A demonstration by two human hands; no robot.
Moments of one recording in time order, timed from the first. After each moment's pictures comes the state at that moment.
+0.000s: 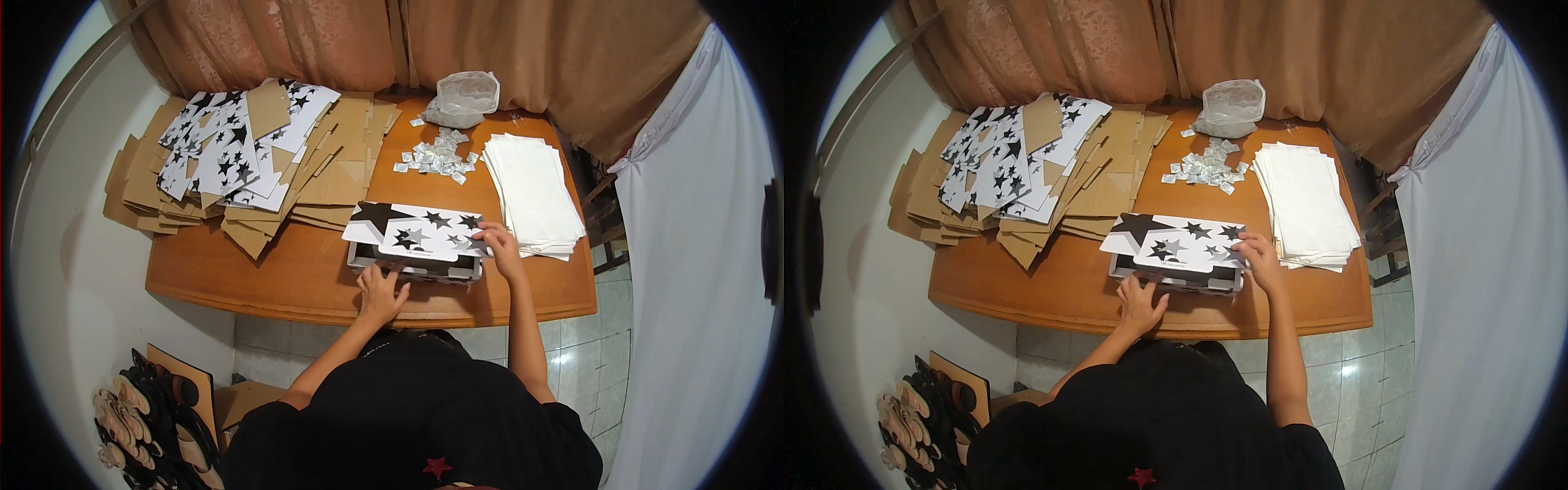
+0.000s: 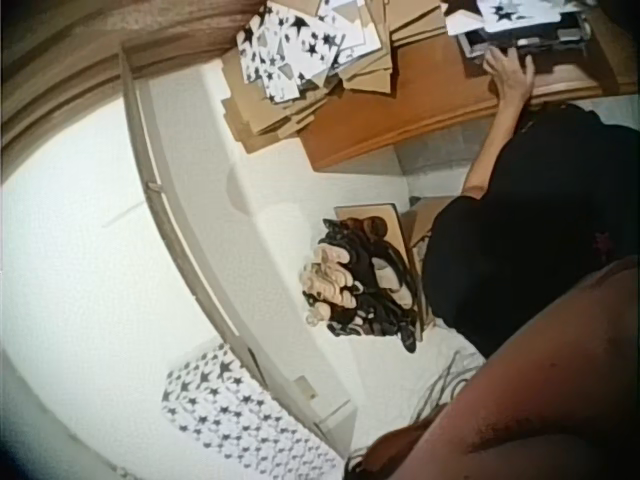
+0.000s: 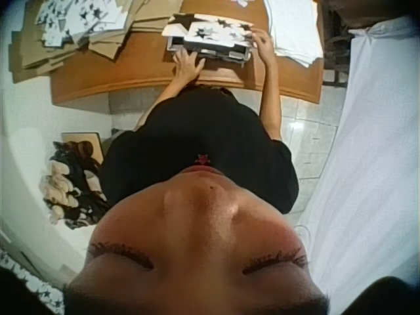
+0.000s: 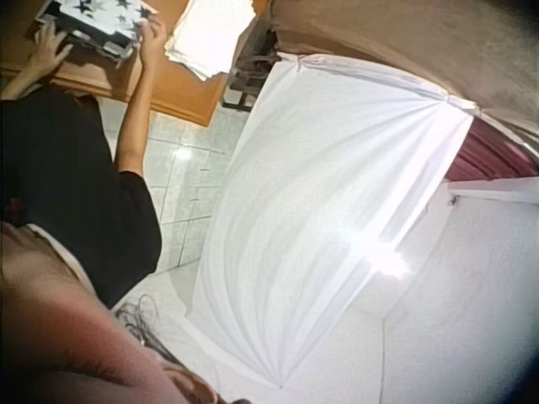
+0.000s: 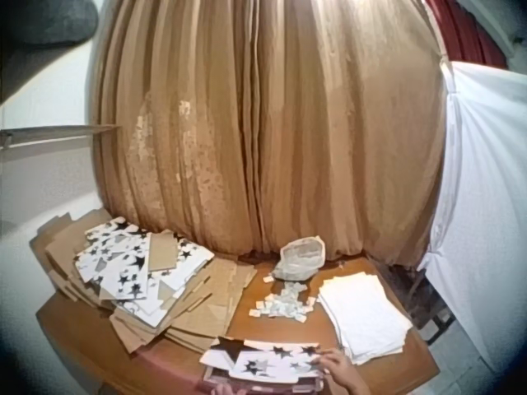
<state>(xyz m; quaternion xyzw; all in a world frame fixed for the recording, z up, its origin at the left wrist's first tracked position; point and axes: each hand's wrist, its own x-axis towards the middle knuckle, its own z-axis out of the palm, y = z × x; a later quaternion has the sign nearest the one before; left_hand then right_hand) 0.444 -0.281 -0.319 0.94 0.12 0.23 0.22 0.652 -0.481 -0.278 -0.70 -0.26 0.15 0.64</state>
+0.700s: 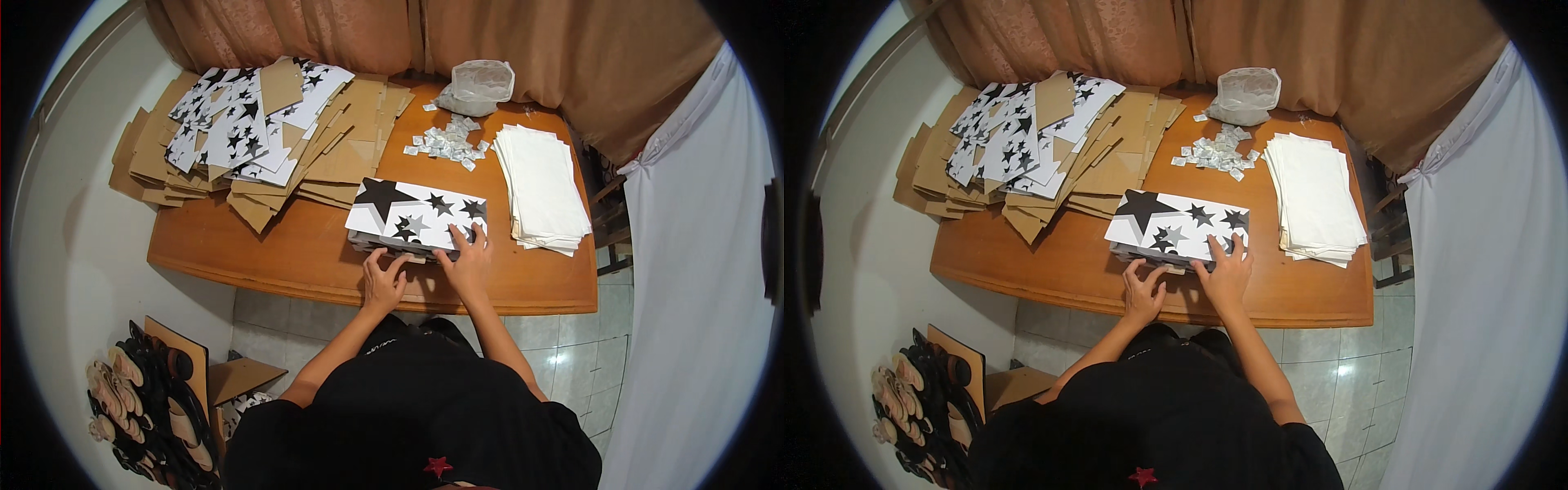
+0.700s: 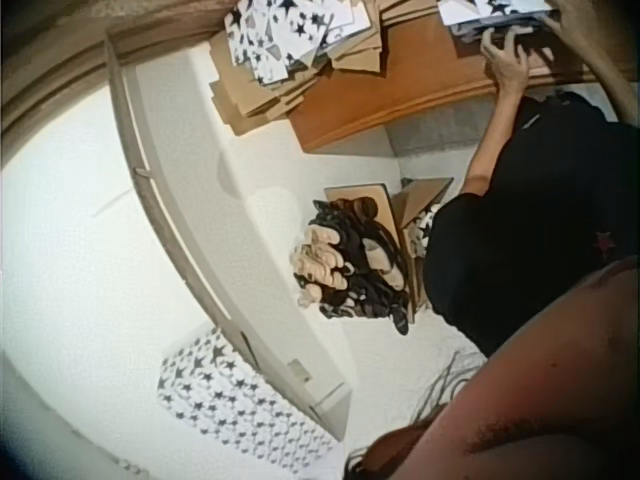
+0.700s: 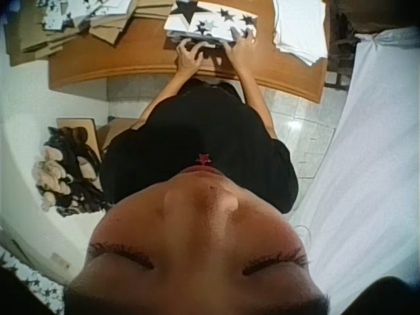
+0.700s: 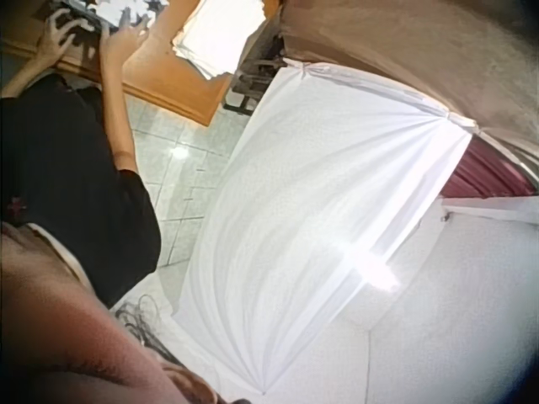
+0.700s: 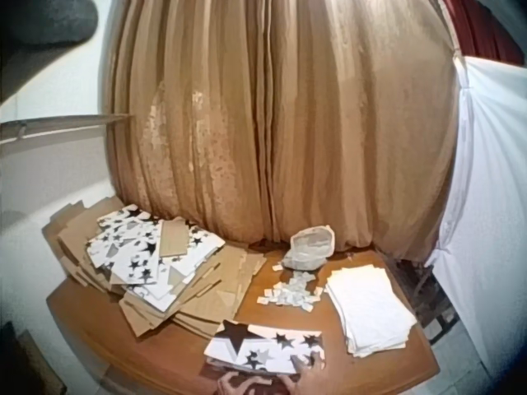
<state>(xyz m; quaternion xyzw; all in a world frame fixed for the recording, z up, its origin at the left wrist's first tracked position) 0.431 -0.295 -0.337 0.89 0.14 0.30 0.30 0.551 -0.430 -0.270 -0.92 -0.27 -0.10 0.27</state>
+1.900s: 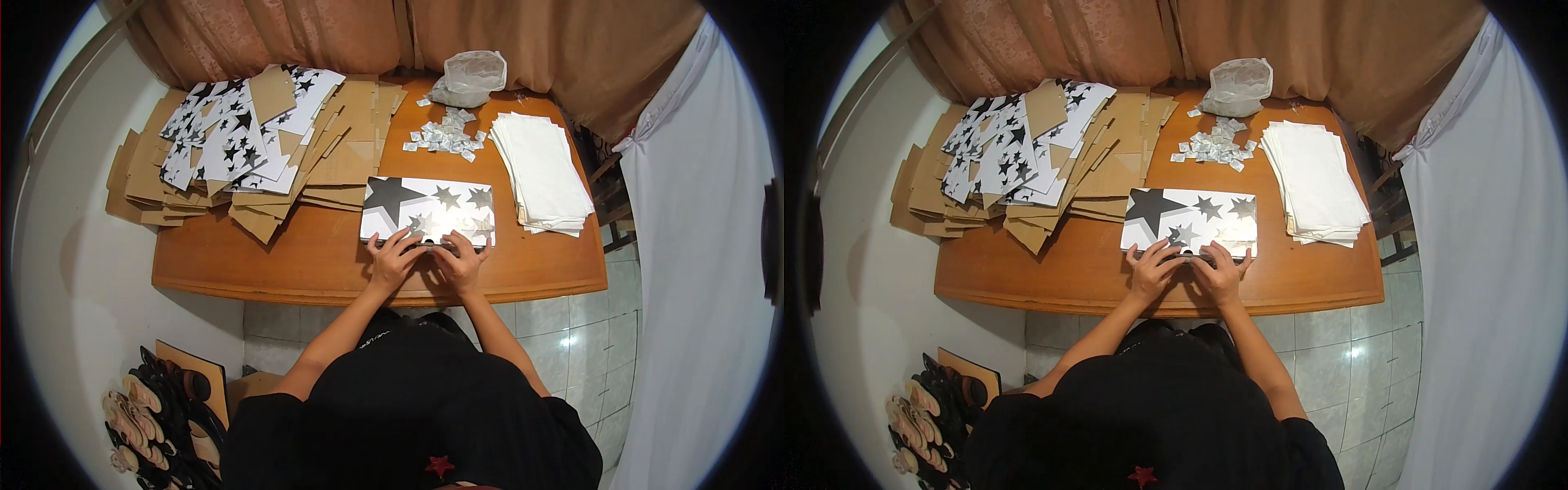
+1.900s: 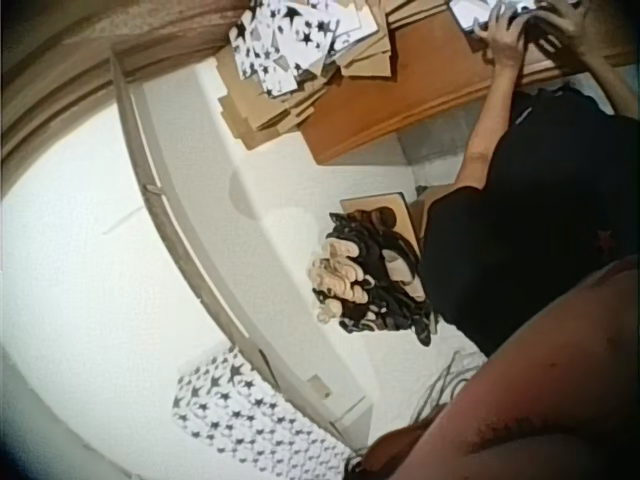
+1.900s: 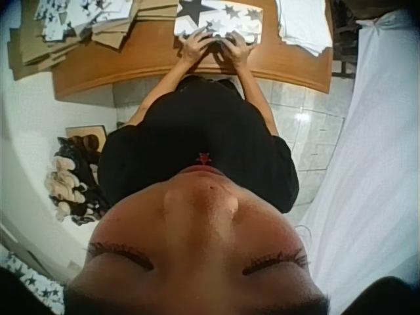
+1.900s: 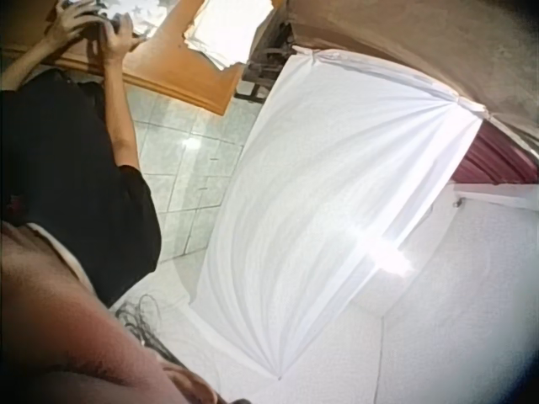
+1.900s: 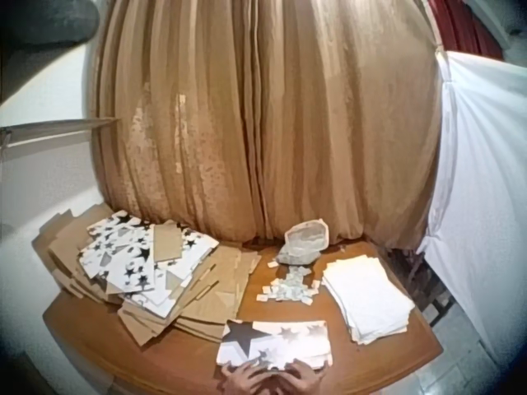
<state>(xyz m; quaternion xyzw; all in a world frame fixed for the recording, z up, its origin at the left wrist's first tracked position) 0.458 -0.250 -0.334 0.91 -0.02 0.35 0.20 0.534 -0.408 -0.332 -0.81 -0.39 -0.31 0.32</state>
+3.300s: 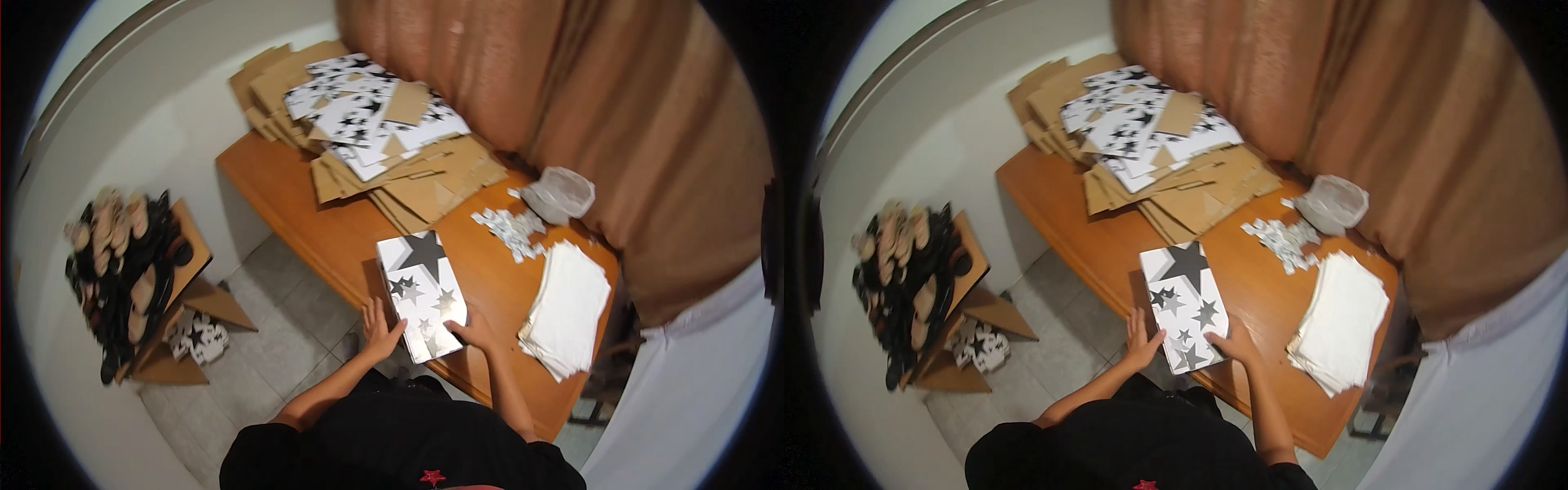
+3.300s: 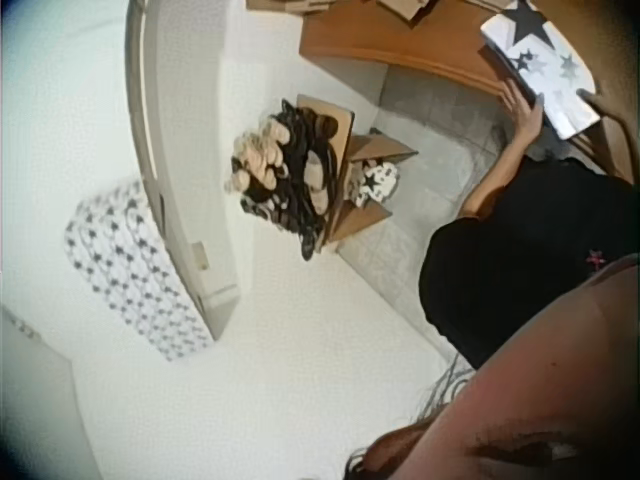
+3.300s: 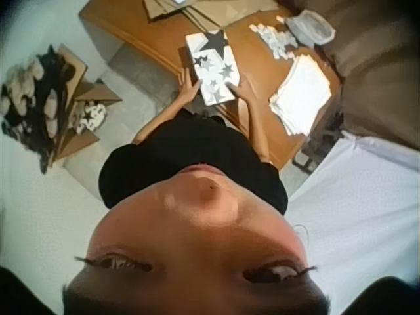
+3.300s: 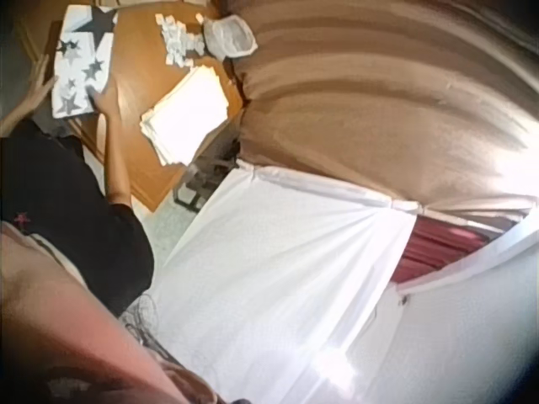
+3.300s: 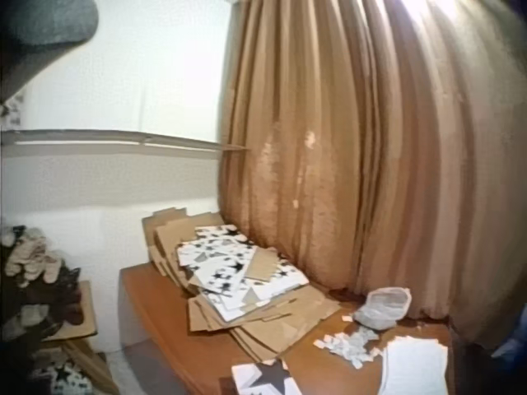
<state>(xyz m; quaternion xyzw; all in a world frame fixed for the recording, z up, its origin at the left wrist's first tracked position) 0.404 -0.370 -0.374 0.74 0.51 0.26 0.37 0.627 -0.443 -0.300 -0.66 -0.54 0.33 0.40</state>
